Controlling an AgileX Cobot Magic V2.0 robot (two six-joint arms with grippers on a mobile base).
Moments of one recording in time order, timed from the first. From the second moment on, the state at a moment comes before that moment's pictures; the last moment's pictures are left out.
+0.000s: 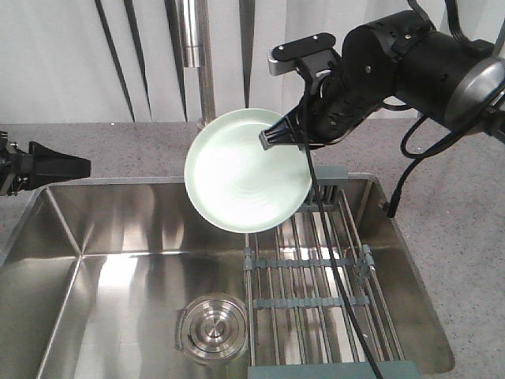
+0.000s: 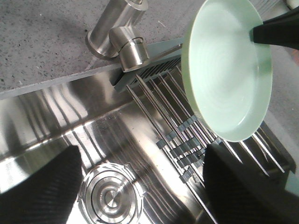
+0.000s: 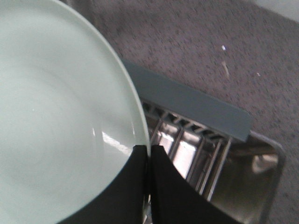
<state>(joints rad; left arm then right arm) 0.32 1.71 -1.17 -1.26 1.19 1.21 0.45 1.86 -1.75 -0.12 0.95 0.07</state>
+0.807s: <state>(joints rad) 0.32 1.71 -1.17 -1.26 1.19 1.21 0.45 1.84 -1.75 0.34 0.87 -0.12</state>
